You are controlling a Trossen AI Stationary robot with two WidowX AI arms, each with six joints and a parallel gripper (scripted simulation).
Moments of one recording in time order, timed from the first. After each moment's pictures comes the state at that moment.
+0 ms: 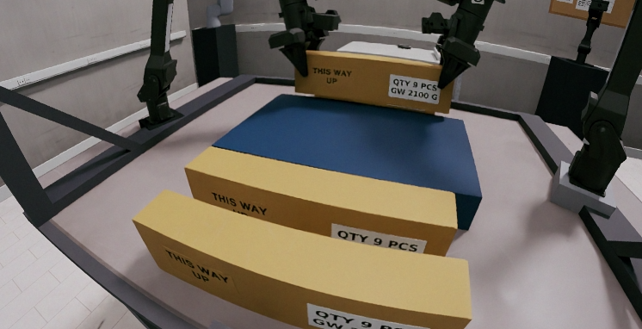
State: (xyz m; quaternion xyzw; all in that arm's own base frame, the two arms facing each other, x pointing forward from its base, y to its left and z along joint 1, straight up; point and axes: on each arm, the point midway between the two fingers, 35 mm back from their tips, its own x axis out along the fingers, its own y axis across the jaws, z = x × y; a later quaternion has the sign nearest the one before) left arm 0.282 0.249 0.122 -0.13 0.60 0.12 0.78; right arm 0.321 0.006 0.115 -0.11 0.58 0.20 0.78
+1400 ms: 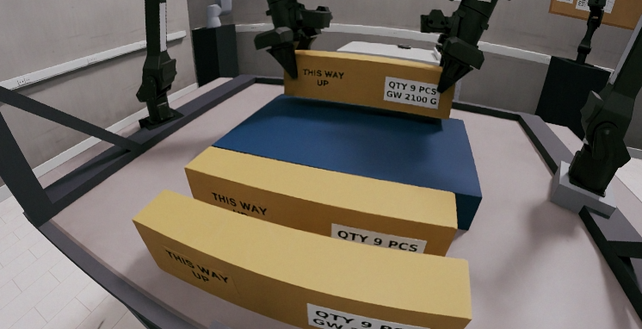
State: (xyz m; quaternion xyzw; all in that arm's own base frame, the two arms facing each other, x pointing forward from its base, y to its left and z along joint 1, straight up) left arm 0.293 0.208 0.130 -0.12 0.59 0.12 0.79; right arm 0.304 0.048 0.120 -0.12 0.58 0.20 0.79
